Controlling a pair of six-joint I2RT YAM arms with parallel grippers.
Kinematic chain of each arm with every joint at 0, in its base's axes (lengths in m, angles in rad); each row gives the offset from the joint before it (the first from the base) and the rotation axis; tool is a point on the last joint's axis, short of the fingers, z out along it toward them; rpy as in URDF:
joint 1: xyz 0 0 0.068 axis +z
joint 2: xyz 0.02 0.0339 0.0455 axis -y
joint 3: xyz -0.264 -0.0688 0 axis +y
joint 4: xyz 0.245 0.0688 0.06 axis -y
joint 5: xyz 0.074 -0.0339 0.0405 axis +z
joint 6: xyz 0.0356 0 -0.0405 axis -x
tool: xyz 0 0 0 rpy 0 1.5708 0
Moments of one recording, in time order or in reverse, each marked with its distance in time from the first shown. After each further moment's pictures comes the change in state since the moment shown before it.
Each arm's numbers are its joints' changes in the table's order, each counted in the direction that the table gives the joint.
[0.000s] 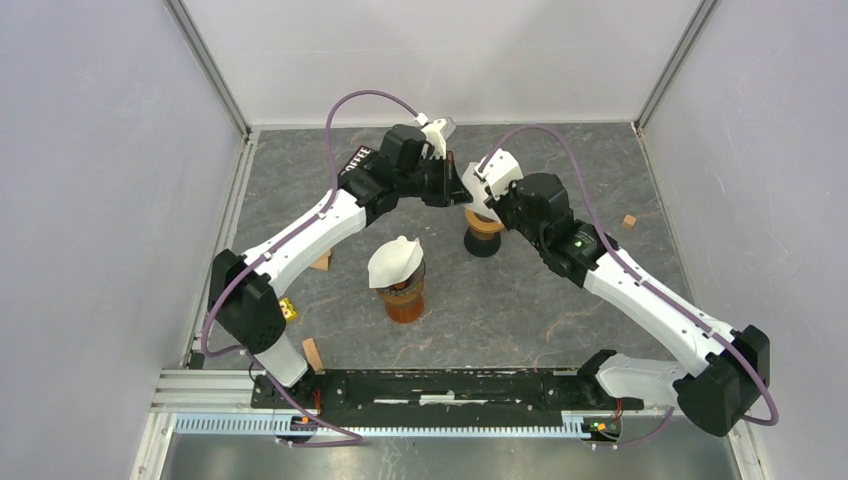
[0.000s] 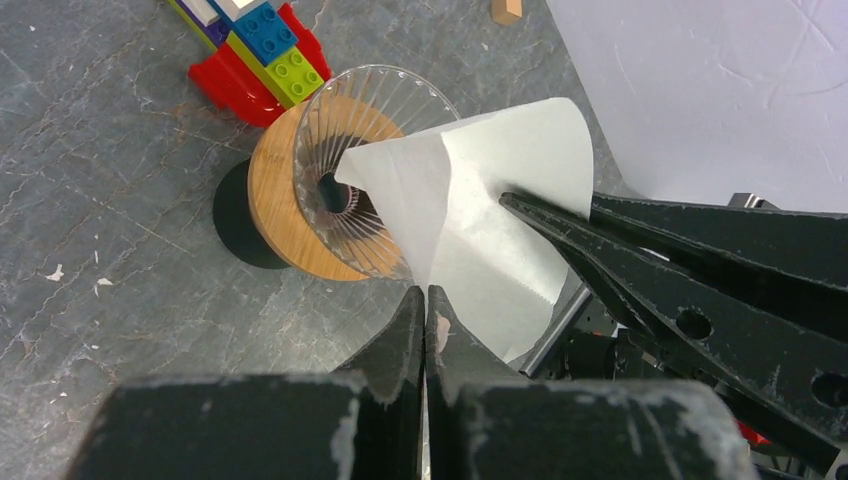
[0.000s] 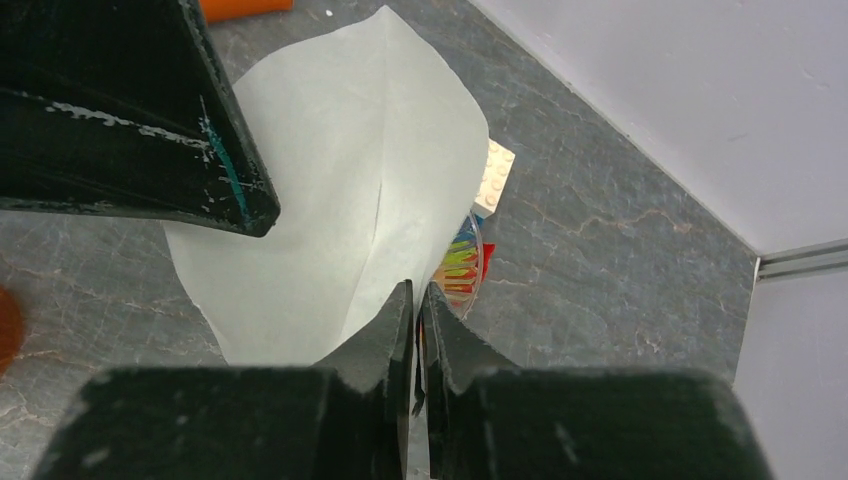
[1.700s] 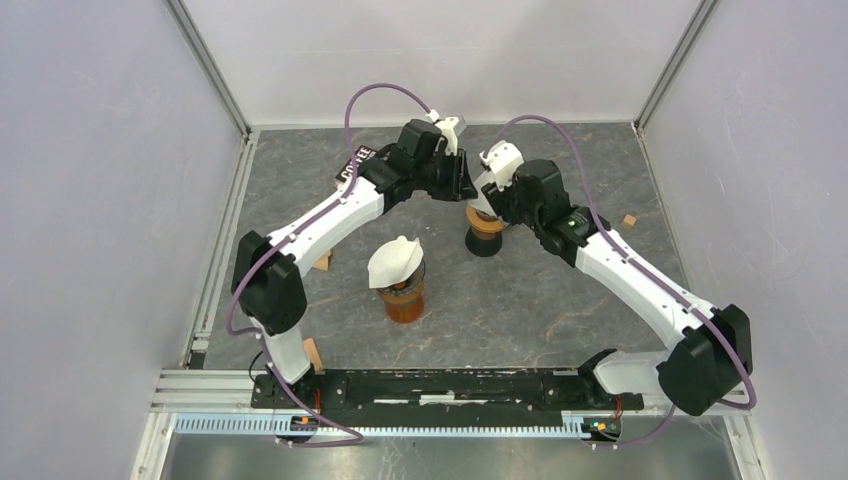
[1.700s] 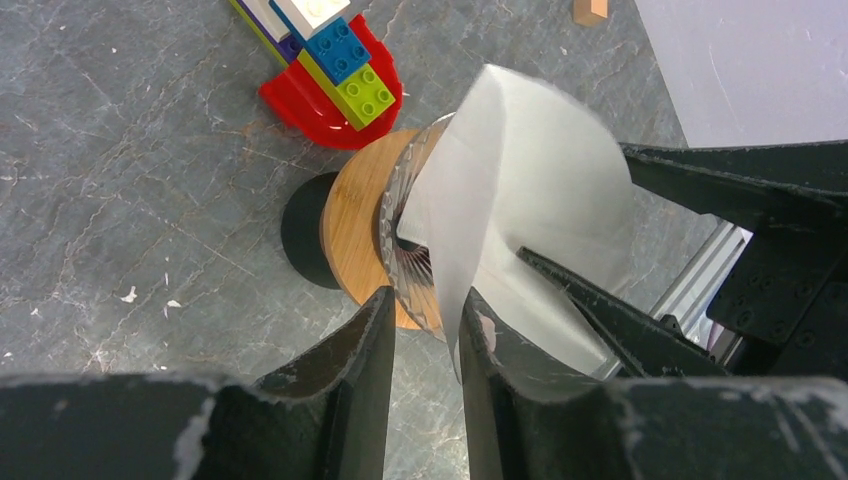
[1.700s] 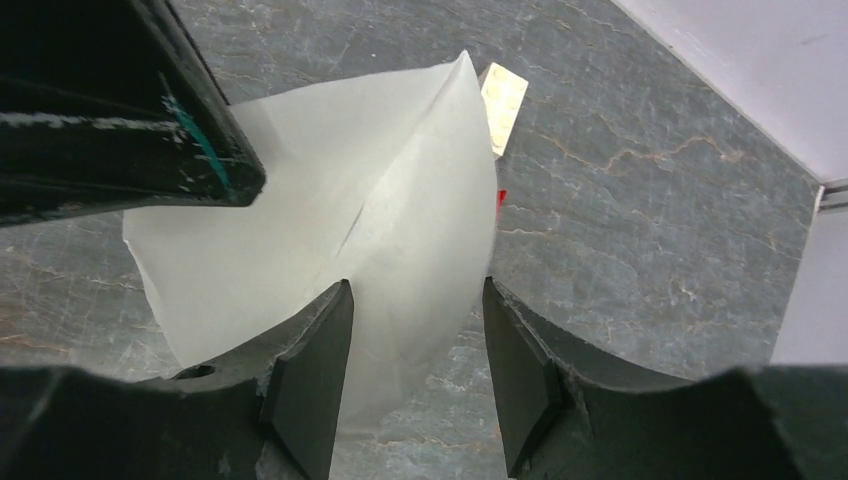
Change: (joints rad) left arm 0.000 -0.145 -0.120 -0.059 0.080 -0.078; right arm -0.105 -0.112 -0.047 -0.091 0.050 -0.052
